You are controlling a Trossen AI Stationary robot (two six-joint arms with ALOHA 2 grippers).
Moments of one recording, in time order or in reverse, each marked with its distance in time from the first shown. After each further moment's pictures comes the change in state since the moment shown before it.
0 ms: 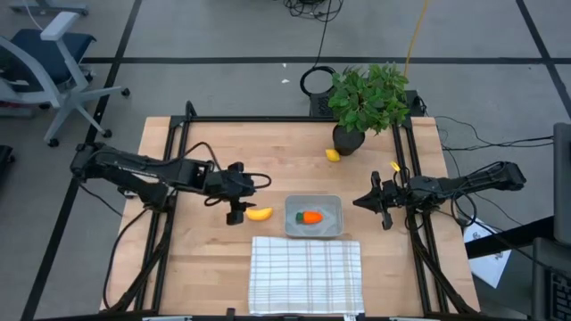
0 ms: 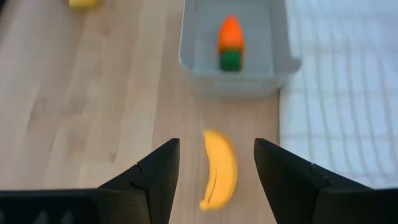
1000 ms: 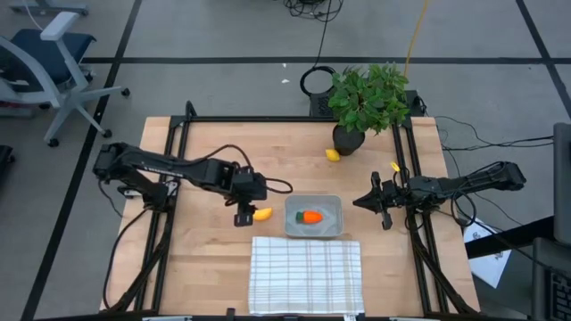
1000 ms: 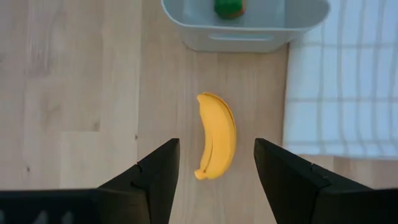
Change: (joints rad) left arm 0.027 0.240 0.206 -0.236 0.071 0.006; right arm 0.000 0.002 0.000 -0.011 0.000 0.000
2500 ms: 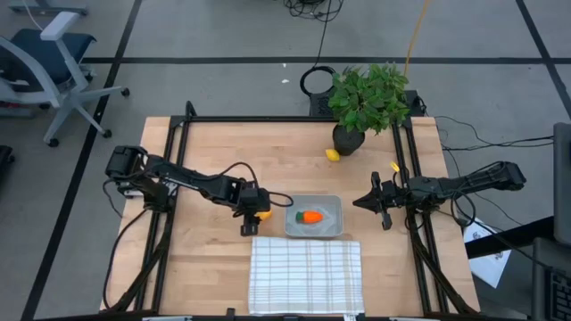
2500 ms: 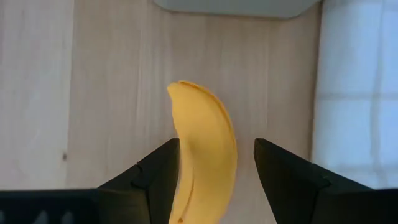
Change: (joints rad) left arm -0.020 0.122 -0.277 0.407 0.049 -0.044; right arm 0.000 0.001 0.000 -0.010 0.000 0.000
